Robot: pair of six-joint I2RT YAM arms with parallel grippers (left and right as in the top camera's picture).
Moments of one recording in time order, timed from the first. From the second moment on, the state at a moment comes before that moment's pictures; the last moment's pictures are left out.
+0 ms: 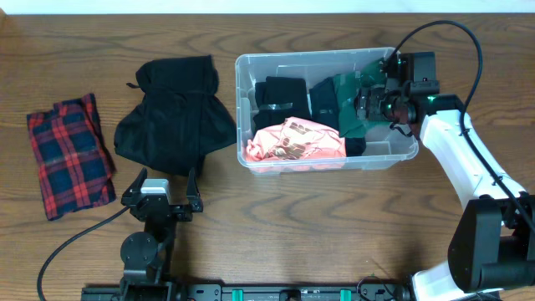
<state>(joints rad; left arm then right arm) -0.07 0.01 0.02 -0.12 -0.04 -0.04 0.09 1.70 1.21 -0.51 -0.12 0.15</state>
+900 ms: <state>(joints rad) -0.07 0.01 0.02 -0.12 -0.04 -0.04 0.18 1.67 1.31 -0.57 -0.07 -0.11</state>
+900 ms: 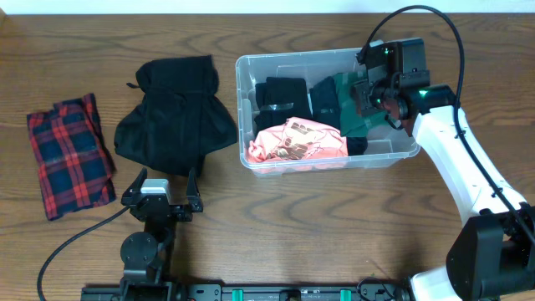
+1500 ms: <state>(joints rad) -0.07 0.01 0.02 -0.12 -0.04 -0.04 0.18 1.88 1.31 -0.63 0.02 -0.11</state>
